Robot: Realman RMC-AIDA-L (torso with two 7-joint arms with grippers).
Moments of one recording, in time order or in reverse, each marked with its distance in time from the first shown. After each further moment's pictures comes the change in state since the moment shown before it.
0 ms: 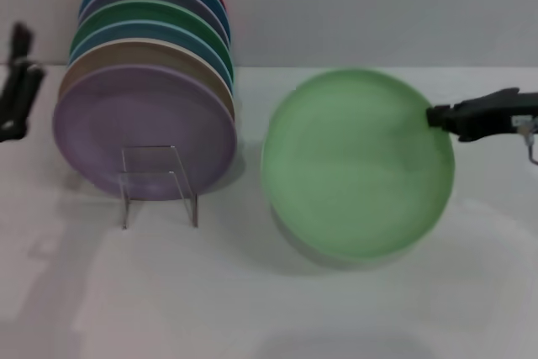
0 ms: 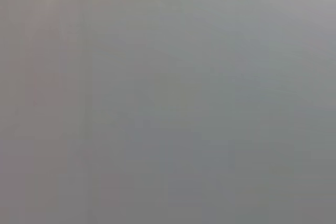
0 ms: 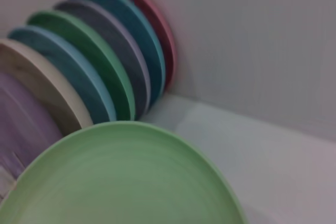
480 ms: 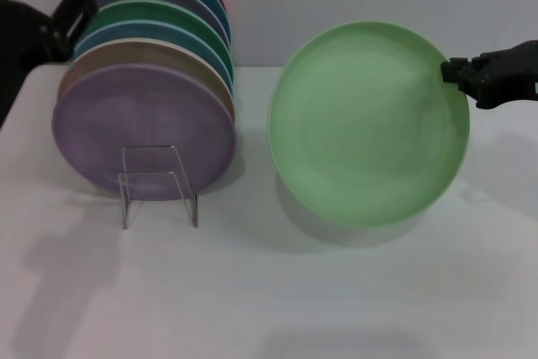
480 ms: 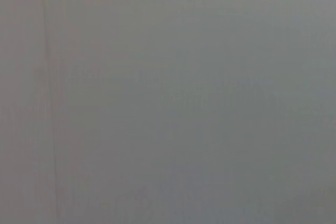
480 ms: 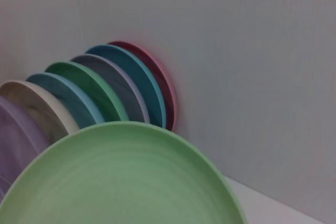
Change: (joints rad) left arm 0.225 0.049 -0.100 -0.848 0.152 -0.996 -0.017; right arm -0.075 0.003 0.000 0.142 0.099 -0.050 -0.135
